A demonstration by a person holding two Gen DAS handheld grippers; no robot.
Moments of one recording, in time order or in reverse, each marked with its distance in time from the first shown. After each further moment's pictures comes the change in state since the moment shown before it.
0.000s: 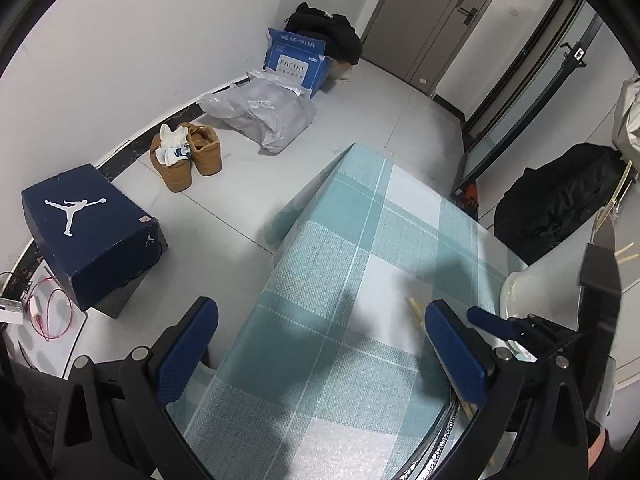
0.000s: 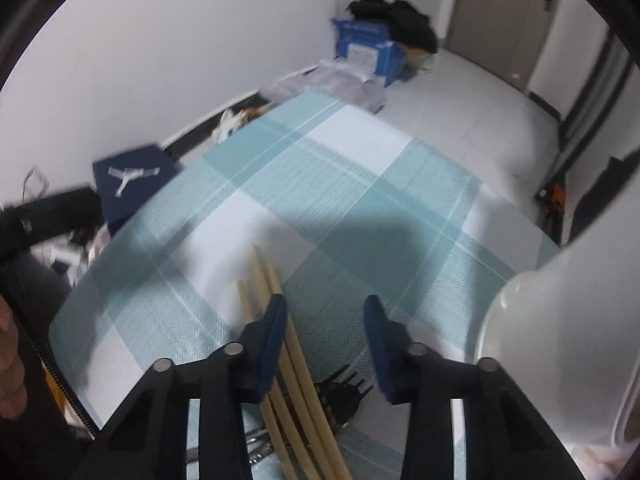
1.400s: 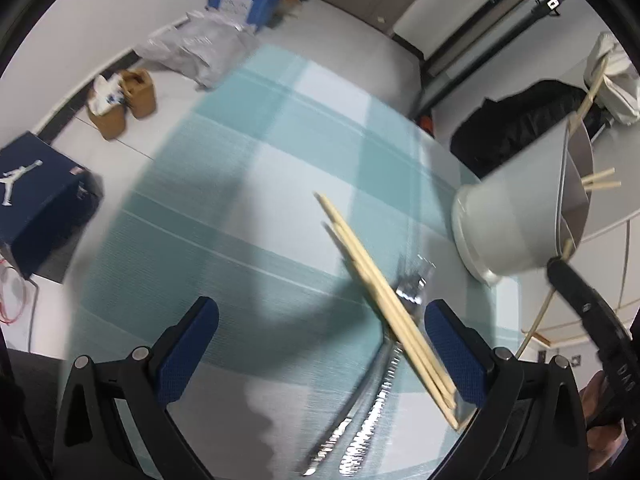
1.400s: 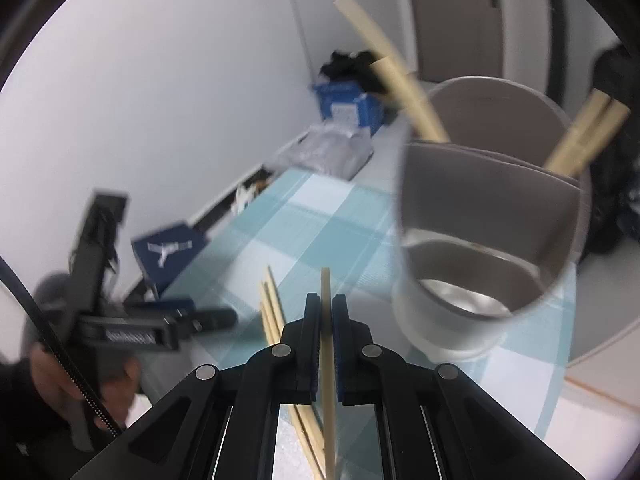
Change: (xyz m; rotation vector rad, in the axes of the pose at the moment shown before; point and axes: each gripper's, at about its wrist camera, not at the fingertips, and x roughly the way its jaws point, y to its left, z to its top) left arm 0.036 -0.054 -0.033 0.062 0.255 -0.165; right arm -0.117 -0.060 -0.060 0.241 -0.271 0.129
